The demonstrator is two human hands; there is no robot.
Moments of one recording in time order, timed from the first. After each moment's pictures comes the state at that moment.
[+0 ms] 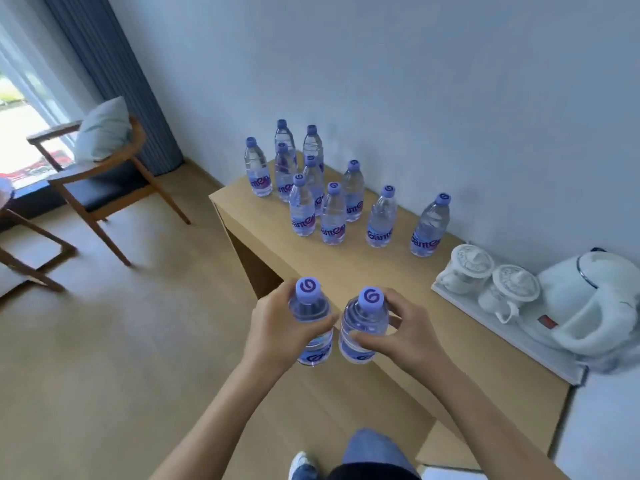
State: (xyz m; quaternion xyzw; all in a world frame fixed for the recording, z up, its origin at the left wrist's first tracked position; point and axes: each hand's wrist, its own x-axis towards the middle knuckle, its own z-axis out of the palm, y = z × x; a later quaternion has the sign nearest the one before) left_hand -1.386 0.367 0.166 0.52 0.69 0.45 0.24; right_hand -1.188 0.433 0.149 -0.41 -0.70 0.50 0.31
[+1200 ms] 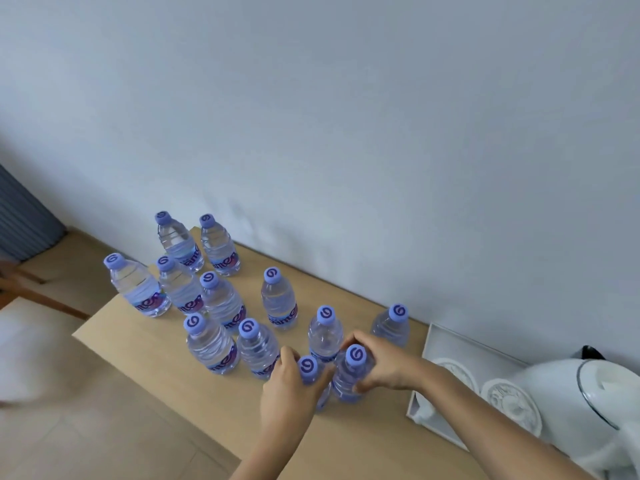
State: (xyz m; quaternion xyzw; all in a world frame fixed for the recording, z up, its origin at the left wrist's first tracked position) left_hand -1.357 0.664 0.086 0.51 0.77 0.24 0.31; right_hand -1.165 0.737 0.095 -0.50 -0.70 0.50 0.03
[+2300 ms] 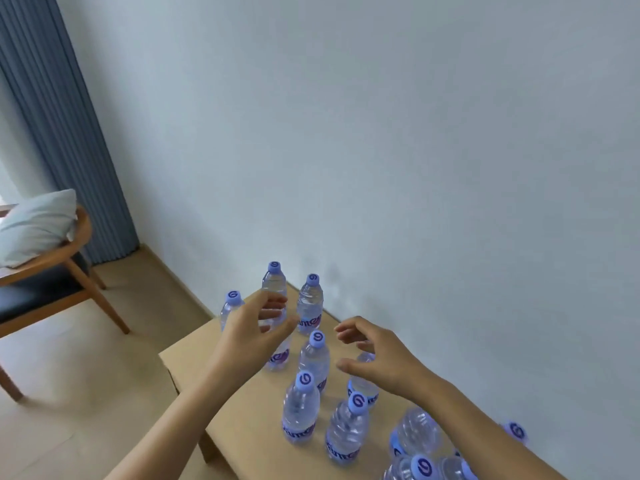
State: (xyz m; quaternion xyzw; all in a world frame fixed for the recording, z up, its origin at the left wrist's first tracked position) left_hand -1.592 0.709 0.231 0.51 0.65 0.49 0.27; right_hand -1.367 0.783 0.215 -0.42 -0.80 0.40 0.17
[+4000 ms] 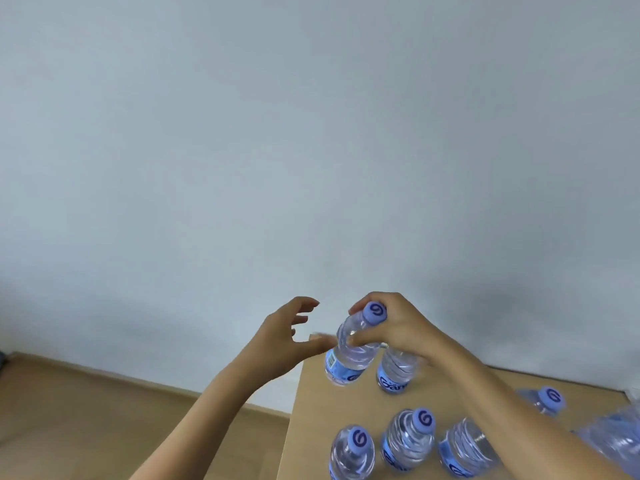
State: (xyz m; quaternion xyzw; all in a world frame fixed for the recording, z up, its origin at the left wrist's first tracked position) left_hand -1.869 1.007 0.204 0.72 0.47 0.23 0.45; right_hand -1.642 0.980 0.222 -0.65 -0.58 0.41 0.28
